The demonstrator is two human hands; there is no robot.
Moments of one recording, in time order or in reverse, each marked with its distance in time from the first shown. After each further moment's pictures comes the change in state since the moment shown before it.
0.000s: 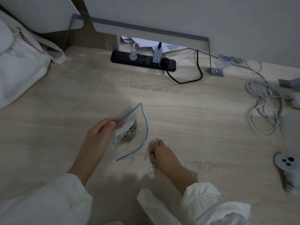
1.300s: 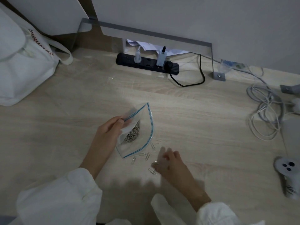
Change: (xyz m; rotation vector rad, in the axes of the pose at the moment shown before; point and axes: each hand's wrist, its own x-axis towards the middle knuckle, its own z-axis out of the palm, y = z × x) left_hand -0.003 0.006 0.009 -0.011 -0.013 -0.012; right_hand -0.052 0.007 -0.012 0.165 0.038 0.096
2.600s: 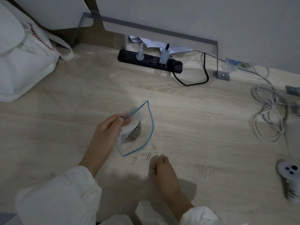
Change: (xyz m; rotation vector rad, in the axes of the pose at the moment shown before) left_hand 0.012 -0.005 -0.003 -0.007 0.032 -0.001; right_hand 0.014 -0.005 0.061 -0.078 0.155 -0.015
